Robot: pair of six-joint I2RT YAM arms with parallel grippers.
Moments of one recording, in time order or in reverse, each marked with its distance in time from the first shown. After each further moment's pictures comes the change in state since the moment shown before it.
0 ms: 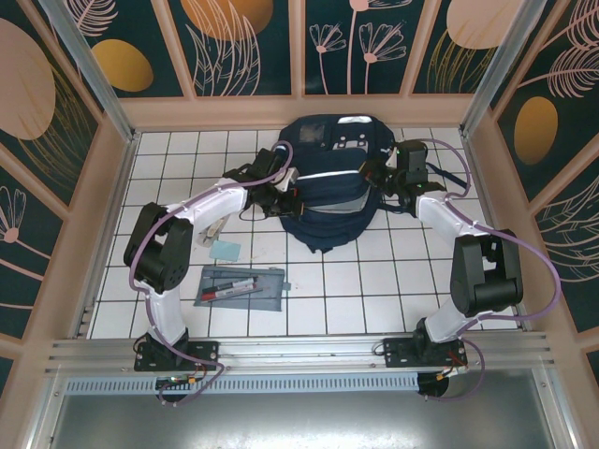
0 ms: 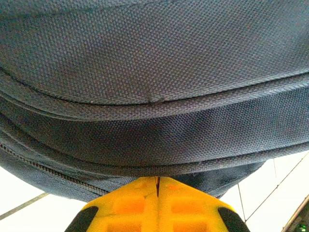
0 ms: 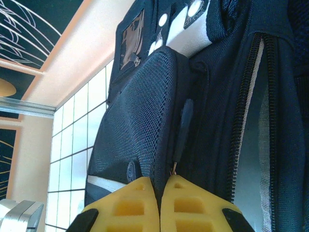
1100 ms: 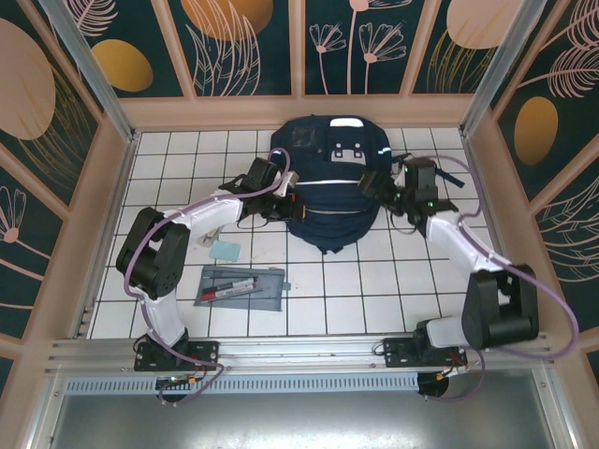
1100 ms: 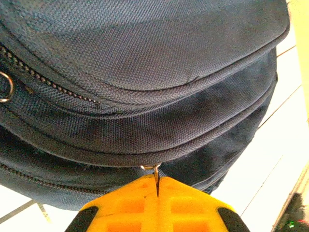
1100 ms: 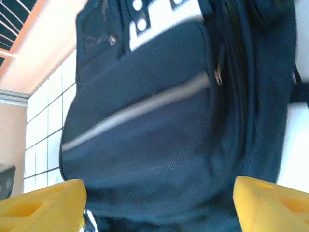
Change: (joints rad) left arm -0.003 -0.060 -0.171 0.259 0.086 -0.065; right arm -0.007 -0.250 -0.212 -0.139 0.051 -0.027
